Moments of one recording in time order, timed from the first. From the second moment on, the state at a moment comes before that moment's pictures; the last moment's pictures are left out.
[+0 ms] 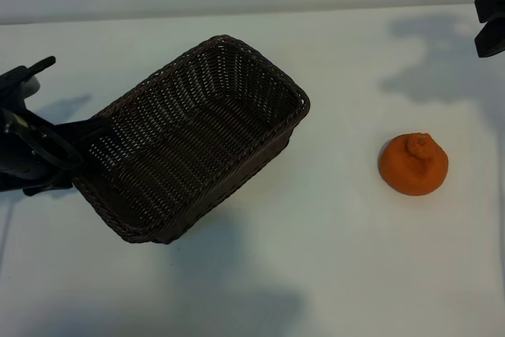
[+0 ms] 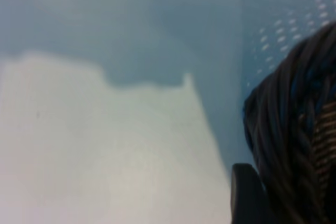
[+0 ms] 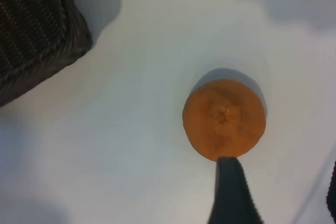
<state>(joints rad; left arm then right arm) -0.11 1.49 -0.74 -0.14 0.49 -0.44 -0.07 1.44 -1.34 0.28 1.15 -0.14</state>
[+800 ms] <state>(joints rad) -0.11 1.60 -0.74 -0.19 0.42 -0.42 -0.07 1.44 -1.34 0.28 1.15 -0.14</state>
